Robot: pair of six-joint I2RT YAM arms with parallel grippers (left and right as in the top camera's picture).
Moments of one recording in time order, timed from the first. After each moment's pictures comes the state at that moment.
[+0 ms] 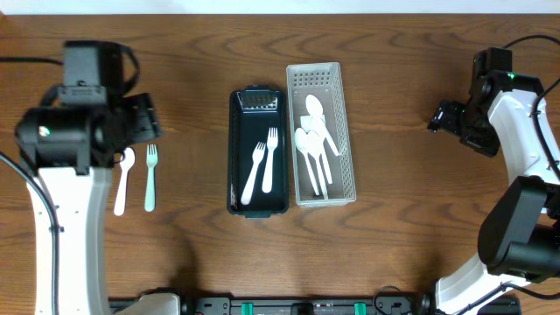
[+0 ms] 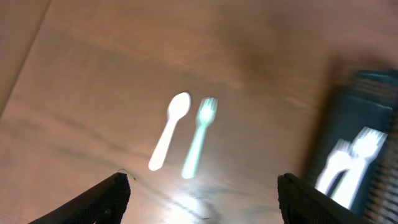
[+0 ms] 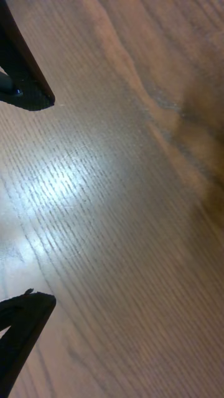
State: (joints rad) left arm 0.04 1.40 1.67 -1.36 -0.26 -0.23; right arm -0.18 1.84 1.44 -1.04 0.09 0.35
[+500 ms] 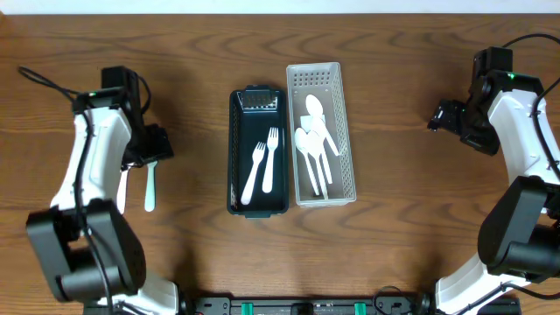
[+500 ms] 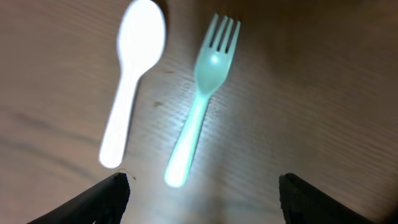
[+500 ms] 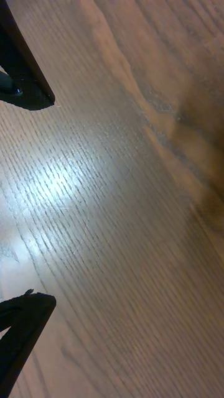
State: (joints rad) left arm 0.16 1.75 1.30 -1.08 -0.13 -0.18; right arm -0.18 1.84 1.44 -1.03 0.09 0.34
